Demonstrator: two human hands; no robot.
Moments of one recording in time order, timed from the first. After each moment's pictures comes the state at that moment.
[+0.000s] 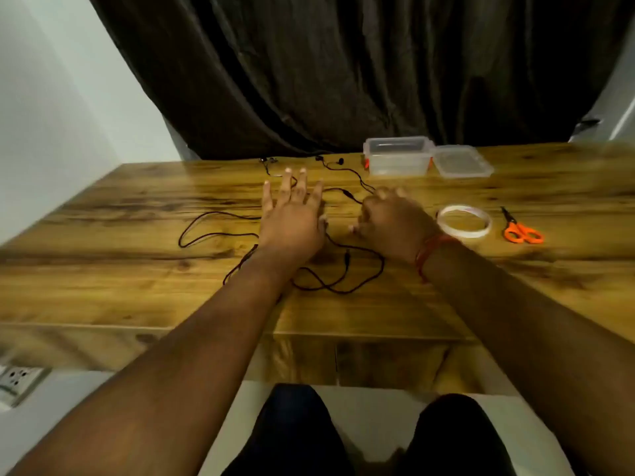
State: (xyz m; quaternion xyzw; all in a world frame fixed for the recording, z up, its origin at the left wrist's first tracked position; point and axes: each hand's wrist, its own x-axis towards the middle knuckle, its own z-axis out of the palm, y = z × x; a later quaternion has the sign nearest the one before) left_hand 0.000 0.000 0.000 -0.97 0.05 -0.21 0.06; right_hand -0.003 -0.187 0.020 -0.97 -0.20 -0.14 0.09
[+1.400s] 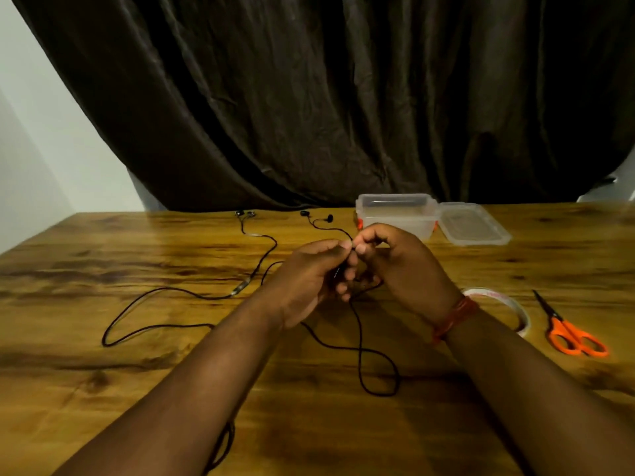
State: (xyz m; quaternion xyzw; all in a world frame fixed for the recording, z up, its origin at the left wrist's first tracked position) left_hand 0.071 -0.035 0.026 -0.67 0.11 0.08 -0.73; right_hand 0.097 -0.195 0.018 -0.78 -0.23 -0.08 0.57
